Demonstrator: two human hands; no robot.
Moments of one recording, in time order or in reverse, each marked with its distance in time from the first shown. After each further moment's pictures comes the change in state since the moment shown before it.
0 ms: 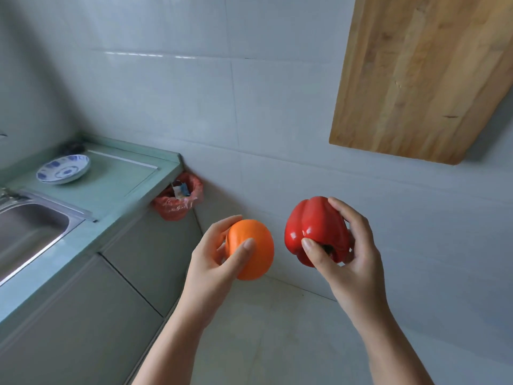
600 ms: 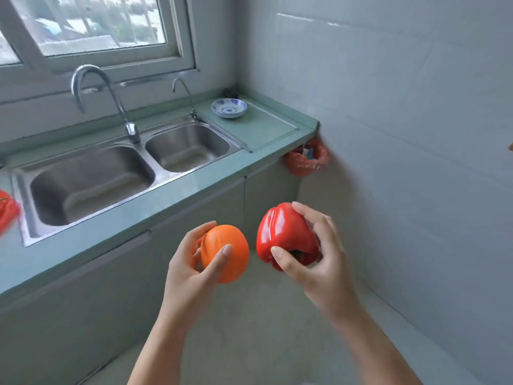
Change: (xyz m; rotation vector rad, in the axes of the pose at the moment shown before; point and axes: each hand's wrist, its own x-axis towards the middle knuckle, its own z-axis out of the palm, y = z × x) left_hand -0.243 -0.023 -0.273 0.056 0.563 -0.078; right_hand -0.221 -0.140 0.197 0.203 -0.600 -0.078
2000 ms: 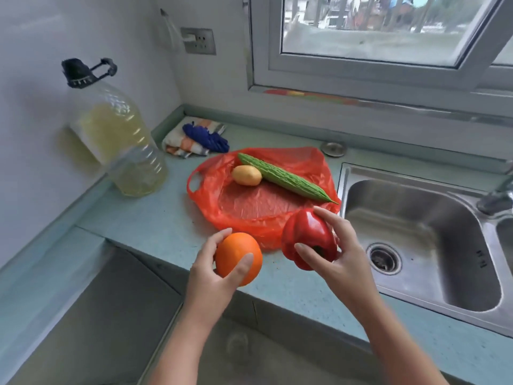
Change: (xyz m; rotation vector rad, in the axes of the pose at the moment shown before) left_hand 0.052 -0.059 -0.472 0.290 1.039 -0.247; right_hand 0.098 -0.089 0.580 0.295 -1.040 -0.133
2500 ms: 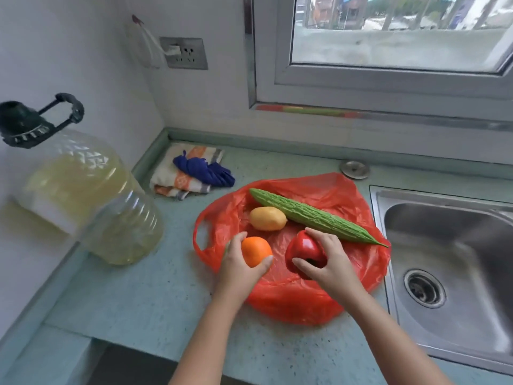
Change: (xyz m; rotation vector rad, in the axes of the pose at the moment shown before) left_hand 0.231 -0.081 0.004 0.293 -0.197 0.028; right_hand 0.157 0.080 0.113 -0.261 -0.013 0.184
